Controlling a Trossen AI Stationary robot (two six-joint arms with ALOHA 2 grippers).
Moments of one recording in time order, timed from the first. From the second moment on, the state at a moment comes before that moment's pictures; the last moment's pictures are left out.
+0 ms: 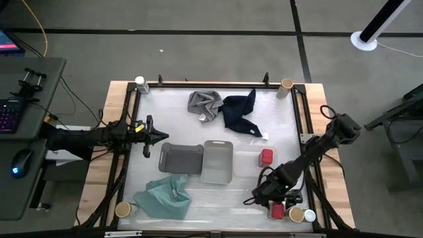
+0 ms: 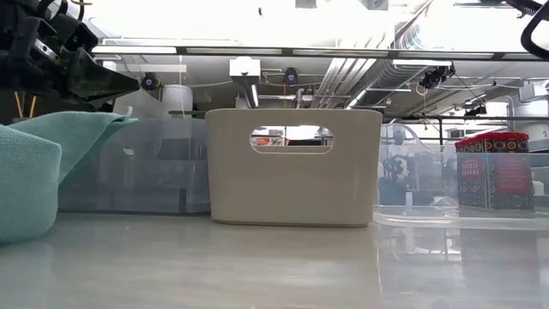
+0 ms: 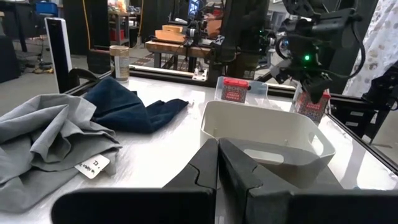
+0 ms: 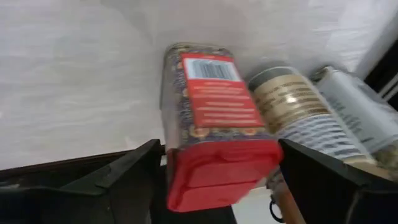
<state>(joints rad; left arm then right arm) 0.03 0.10 0.01 0.01 -0.04 -0.10 0.65 1.66 1.03 -0.72 -0.54 2.31</state>
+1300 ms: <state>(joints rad) 0.03 0.10 0.01 0.01 -0.04 -0.10 0.07 1.33 1.16 -1.11 -0.14 1.63</state>
